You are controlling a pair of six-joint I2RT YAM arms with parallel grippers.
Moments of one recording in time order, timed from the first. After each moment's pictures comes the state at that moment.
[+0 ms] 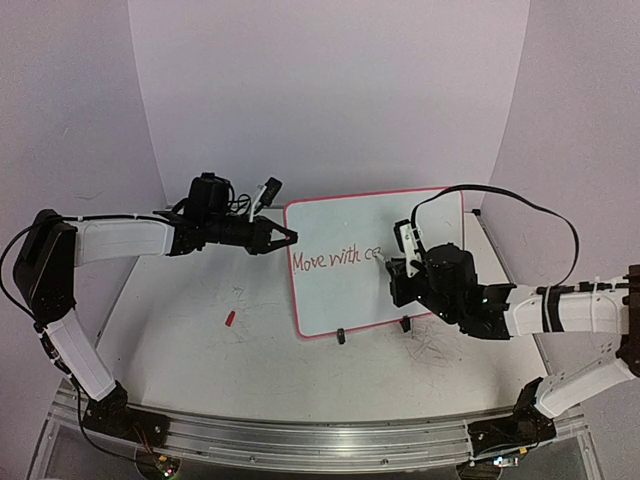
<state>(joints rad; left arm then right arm) -0.57 1.68 1.16 0.10 0.71 -0.15 0.88 1.33 0.68 0.28 0.43 0.10</state>
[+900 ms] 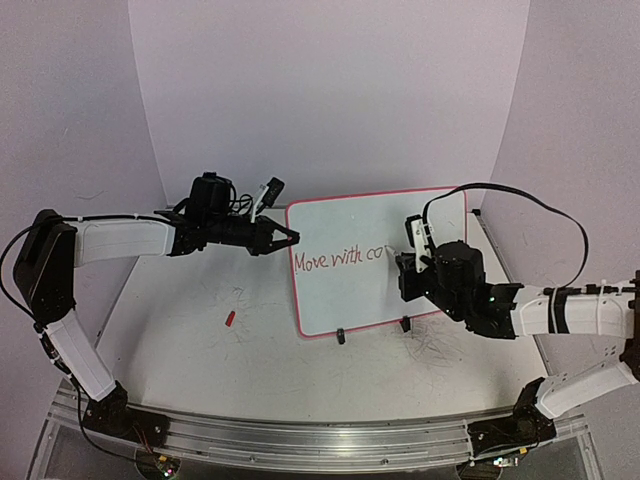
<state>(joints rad) -0.58 1.68 1.16 0.09 0.71 -0.12 0.84 1.29 0.66 0.29 0.45 0.09</state>
